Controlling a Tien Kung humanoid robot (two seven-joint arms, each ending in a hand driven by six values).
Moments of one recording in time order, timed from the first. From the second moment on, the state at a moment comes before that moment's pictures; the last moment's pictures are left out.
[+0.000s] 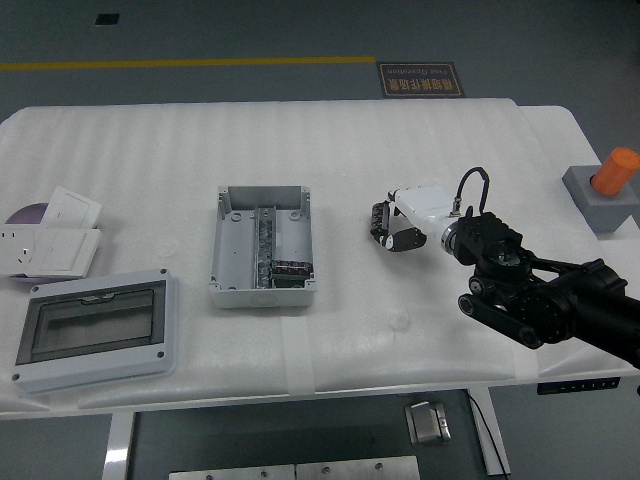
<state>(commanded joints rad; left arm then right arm) 0.07 0.26 -0.37 -0.26 0.54 0.05 0.04 0.83 -0.30 0.26 0.91 -1.74 -0.24 -0.22</state>
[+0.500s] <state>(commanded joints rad) 0.08 0.26 -0.35 -0.24 0.52 0.05 0.04 0.76 -0.25 0.47 1.27 -1.95 -0.16 -0.33</state>
